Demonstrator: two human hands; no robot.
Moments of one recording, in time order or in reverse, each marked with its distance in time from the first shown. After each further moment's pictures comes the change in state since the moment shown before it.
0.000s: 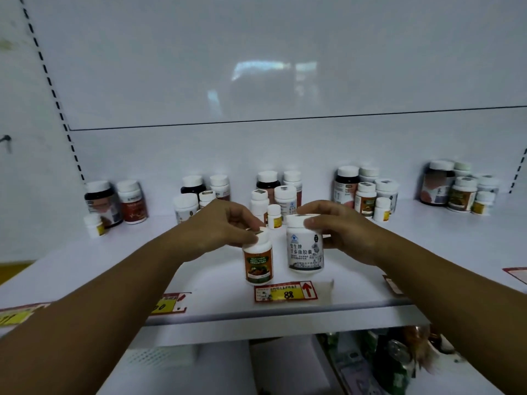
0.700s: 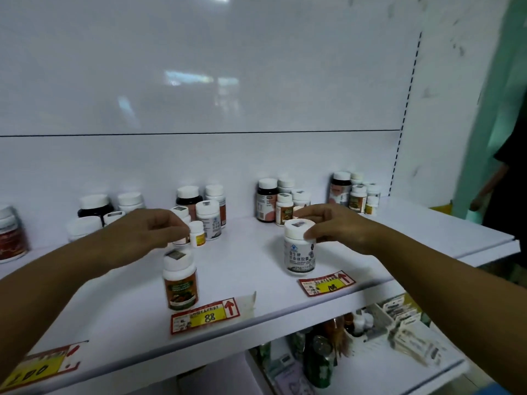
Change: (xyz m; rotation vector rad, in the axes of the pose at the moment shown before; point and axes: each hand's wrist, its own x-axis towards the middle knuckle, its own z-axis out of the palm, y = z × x) left_hand 0.032 0.003 -0.002 0.183 -0.004 0.088; right_hand -0.072 -0.028 -0.099 -0.290 0.206 0.082
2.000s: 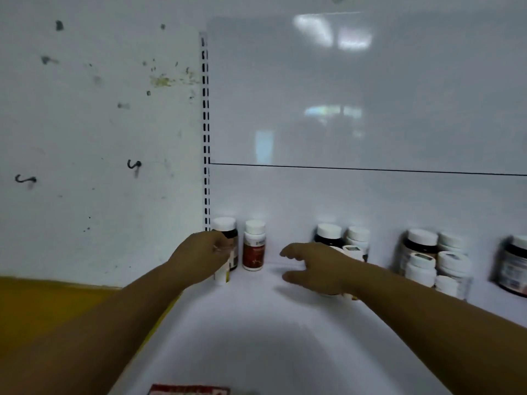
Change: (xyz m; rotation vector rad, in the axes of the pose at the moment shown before) left_hand -0.085 -0.237 -0.237 0.429 0.446 -0.315; right_hand 0.193 -0.130 0.401 -0.857 -0.254 -0.353
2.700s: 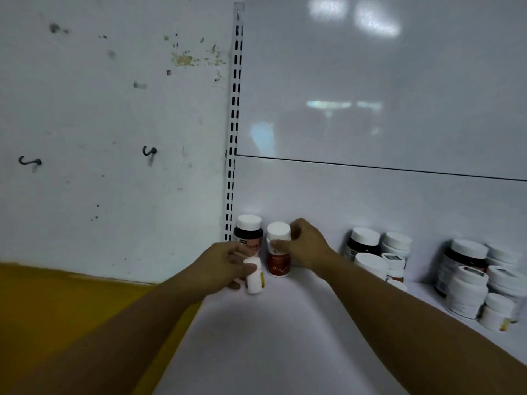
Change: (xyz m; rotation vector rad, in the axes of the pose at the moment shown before) left_hand 0.003 -0.031 0.006 -0.632 -0.279 -0.169; right_hand 0.113 -0.017 0.048 0.613 0.308 0.233
